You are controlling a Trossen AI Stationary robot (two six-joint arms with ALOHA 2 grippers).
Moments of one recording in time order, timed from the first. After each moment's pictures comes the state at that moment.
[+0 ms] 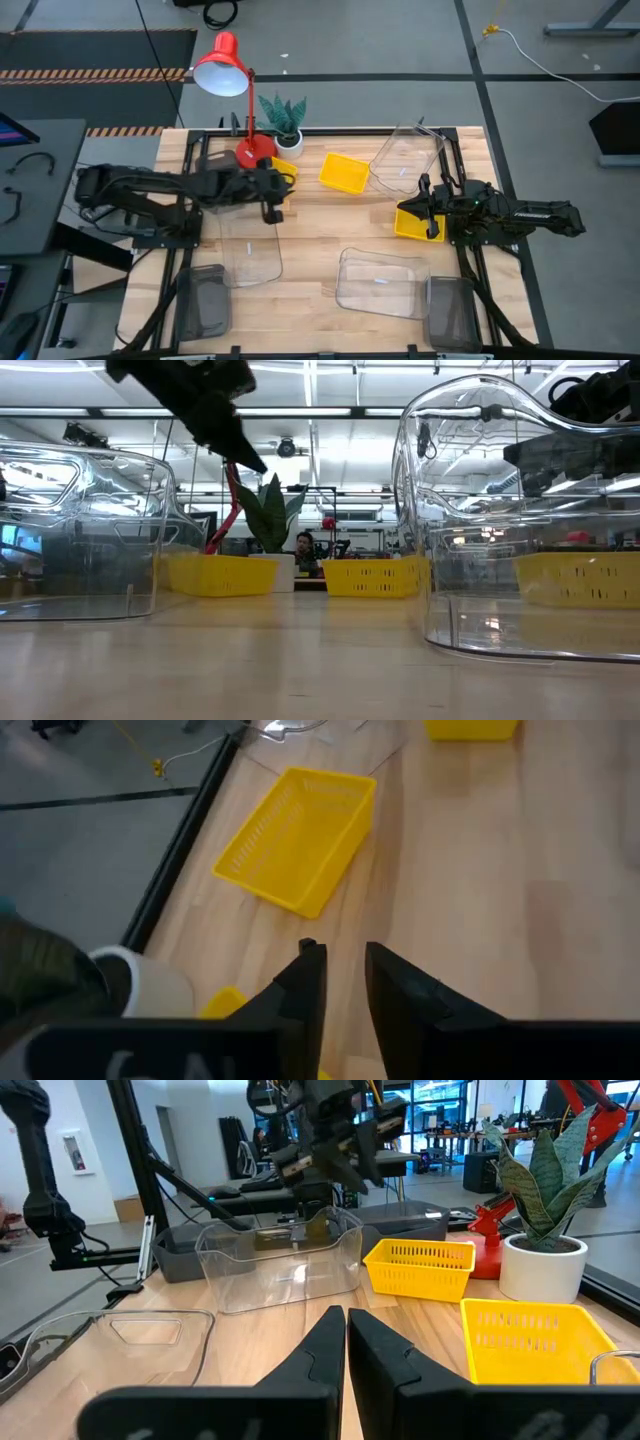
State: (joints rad) left arm 0.07 1.26 0.85 -0.23 -0.33 0.14; right arm -0.13 0.04 0.01 0.04 -0.12 0.09
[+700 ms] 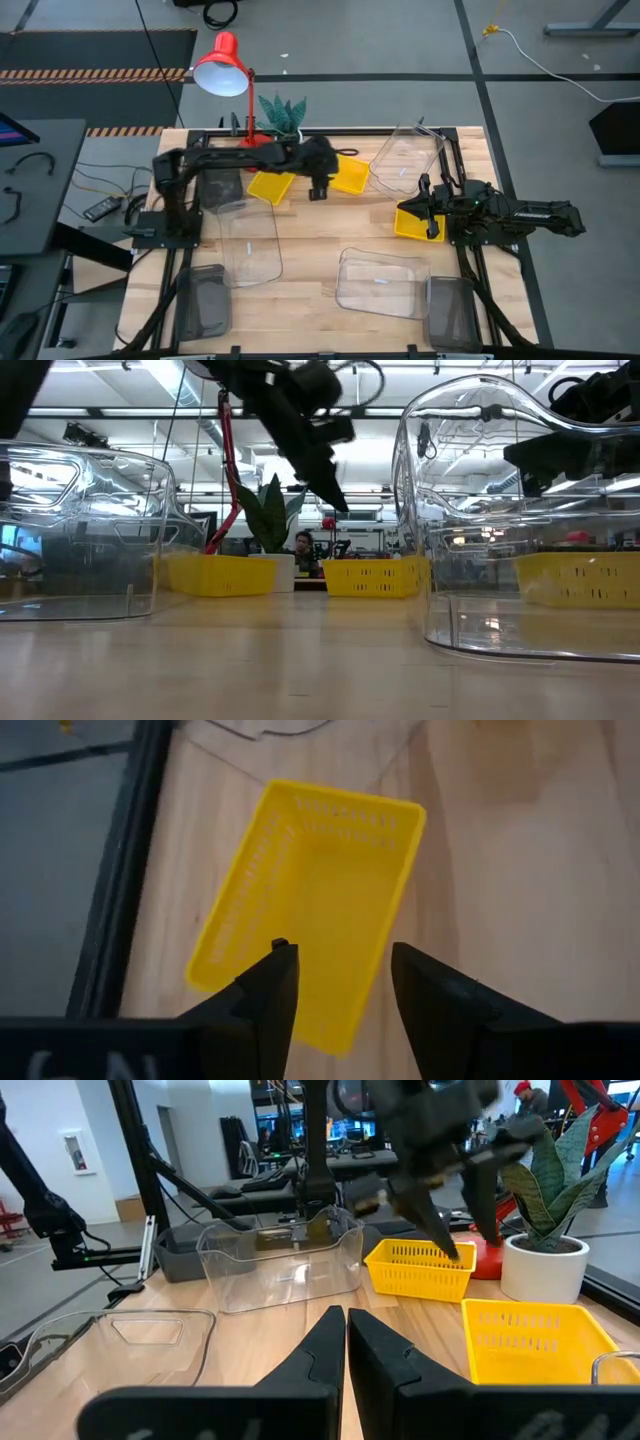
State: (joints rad) left arm 0.27 1.89 1.47 -0.43 -0.07 0.34; right arm -0.13 0.04 0.01 0.04 -0.12 0.09
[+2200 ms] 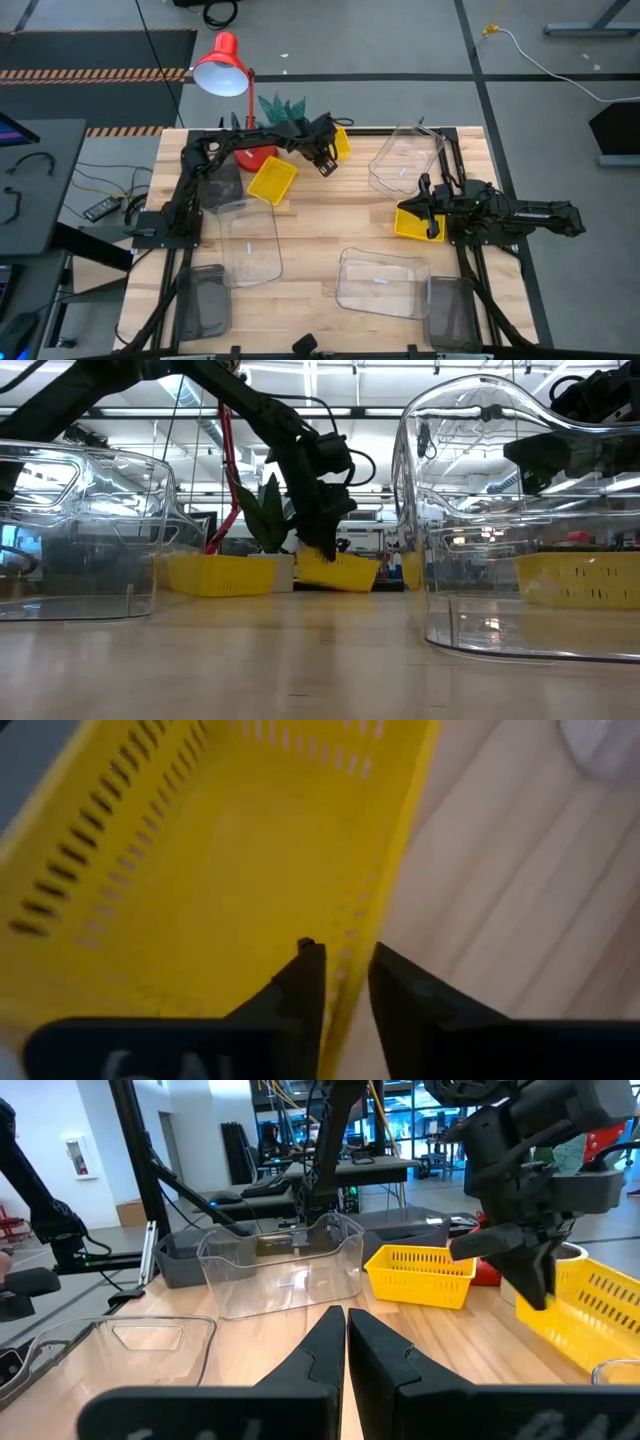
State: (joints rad) left arm 0.46 2.15 1.70 -0.65 -0.05 -0.15; right arm -0.13 0.04 0.01 0.05 -0.12 0.09
